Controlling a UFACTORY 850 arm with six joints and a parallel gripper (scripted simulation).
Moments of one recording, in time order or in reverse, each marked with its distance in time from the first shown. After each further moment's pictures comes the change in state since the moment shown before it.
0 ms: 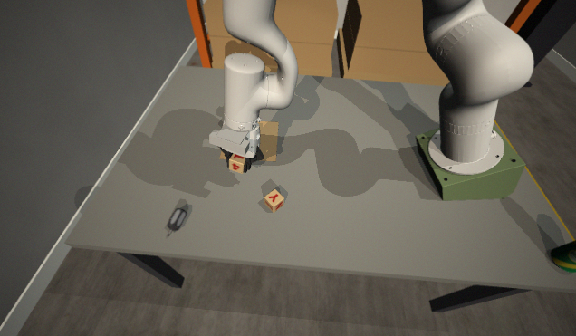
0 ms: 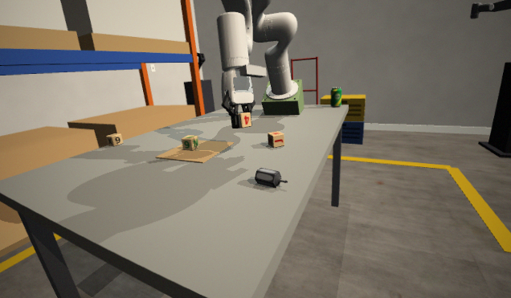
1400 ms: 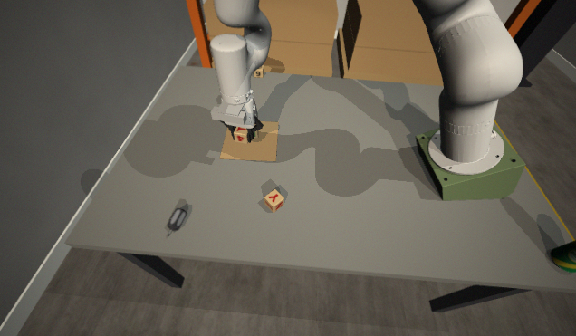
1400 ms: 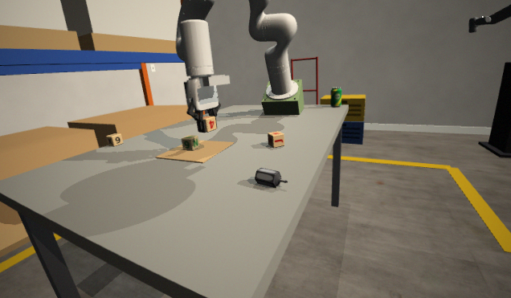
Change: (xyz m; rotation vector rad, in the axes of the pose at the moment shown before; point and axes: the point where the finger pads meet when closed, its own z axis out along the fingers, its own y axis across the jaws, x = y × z) arm -0.121 0.039 0.001 0.123 -0.120 -0.078
